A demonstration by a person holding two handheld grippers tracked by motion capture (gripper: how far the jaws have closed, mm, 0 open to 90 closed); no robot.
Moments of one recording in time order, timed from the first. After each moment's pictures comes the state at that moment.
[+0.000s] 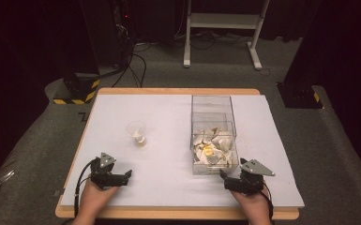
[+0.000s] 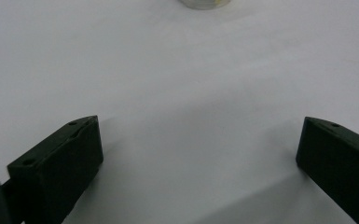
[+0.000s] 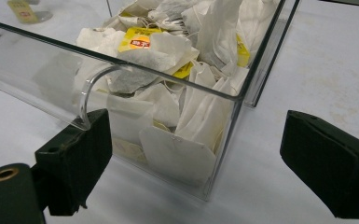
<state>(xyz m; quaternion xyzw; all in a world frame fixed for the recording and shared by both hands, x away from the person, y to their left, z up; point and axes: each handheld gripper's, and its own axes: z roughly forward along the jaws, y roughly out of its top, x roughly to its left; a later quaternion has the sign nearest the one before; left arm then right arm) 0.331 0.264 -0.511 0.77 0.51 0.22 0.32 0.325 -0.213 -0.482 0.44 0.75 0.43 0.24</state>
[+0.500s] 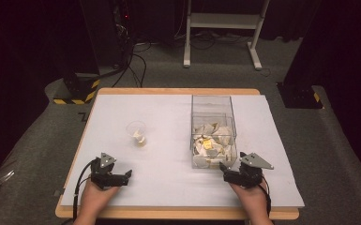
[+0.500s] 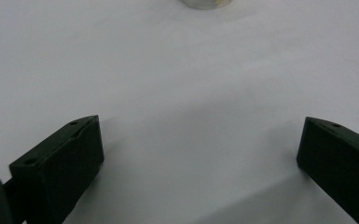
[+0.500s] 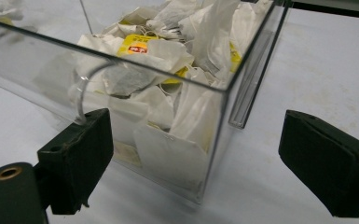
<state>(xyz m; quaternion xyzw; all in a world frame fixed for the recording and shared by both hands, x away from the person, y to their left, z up) 0.331 0.263 -0.511 0.77 0.51 0.22 0.32 0.344 -0.212 -0.478 0.45 0.74 0.43 0.25</state>
